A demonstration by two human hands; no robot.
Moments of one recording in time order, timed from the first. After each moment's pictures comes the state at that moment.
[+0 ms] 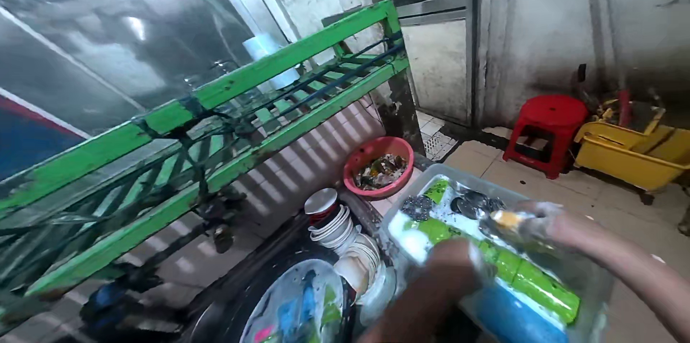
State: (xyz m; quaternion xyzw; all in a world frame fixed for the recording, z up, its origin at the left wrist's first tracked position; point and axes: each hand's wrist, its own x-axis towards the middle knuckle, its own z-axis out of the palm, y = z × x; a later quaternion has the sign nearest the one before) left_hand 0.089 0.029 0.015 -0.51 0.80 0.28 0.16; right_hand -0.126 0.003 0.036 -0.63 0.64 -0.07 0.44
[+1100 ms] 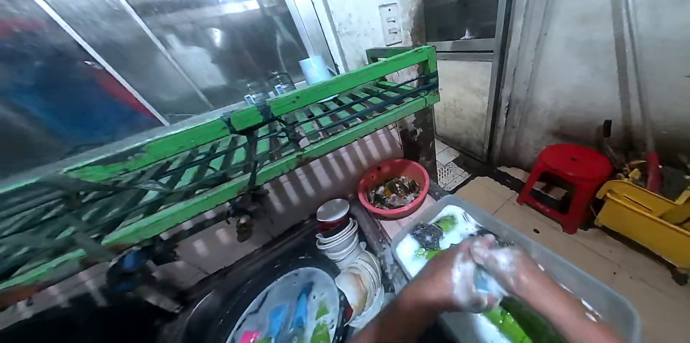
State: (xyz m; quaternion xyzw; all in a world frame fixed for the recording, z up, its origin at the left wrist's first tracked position) left_hand 0.125 0.015 0.019 -0.44 0.81 0.35 -0.17; right_hand -0.059 0.007 0.017 -0.81 0.50 -0.17 0.26
